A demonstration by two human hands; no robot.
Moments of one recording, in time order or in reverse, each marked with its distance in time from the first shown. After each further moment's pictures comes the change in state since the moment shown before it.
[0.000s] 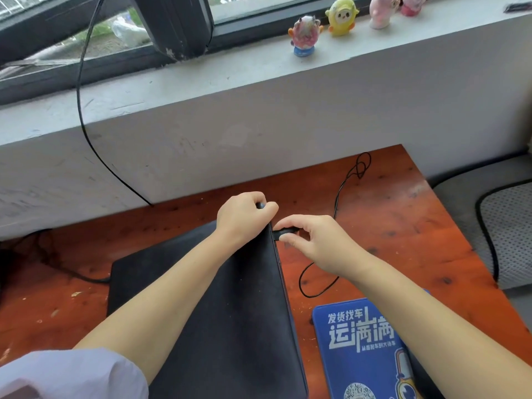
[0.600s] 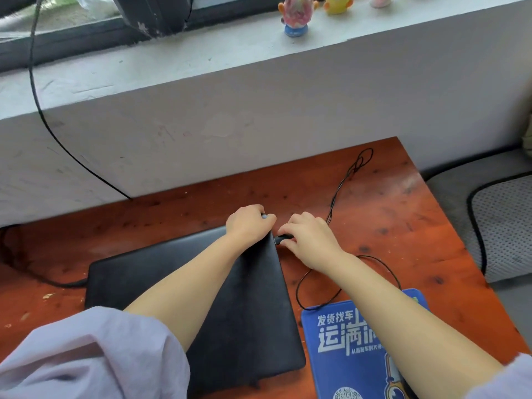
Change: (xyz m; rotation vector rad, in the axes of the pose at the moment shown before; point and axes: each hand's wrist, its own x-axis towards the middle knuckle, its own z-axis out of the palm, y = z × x) left_hand 0.035 -0.027 0.082 0.147 -0.204 -0.163; right_hand 0.028 0.072 0.034 -0.527 -0.099 0.098
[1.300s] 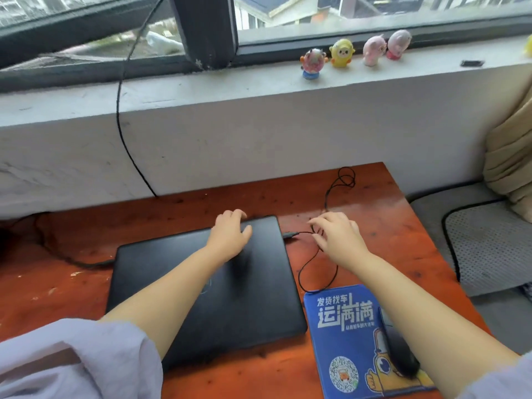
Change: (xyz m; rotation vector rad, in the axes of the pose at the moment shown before) left_hand -0.067 -0.064 -0.032 -0.097 0.134 0.103; right_hand -0.053 0.002 -0.030 -0.088 0.197 0.118
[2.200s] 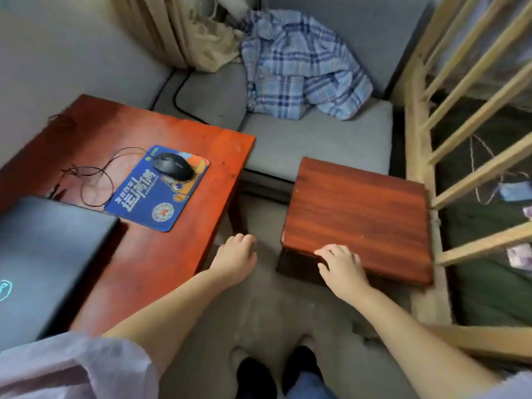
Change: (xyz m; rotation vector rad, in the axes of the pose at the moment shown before) left_hand -0.378 0.080 0.175 0.419 -0.683 1.052; right_hand -0.592 -0.096 0.120 0.132 0.159 1.184
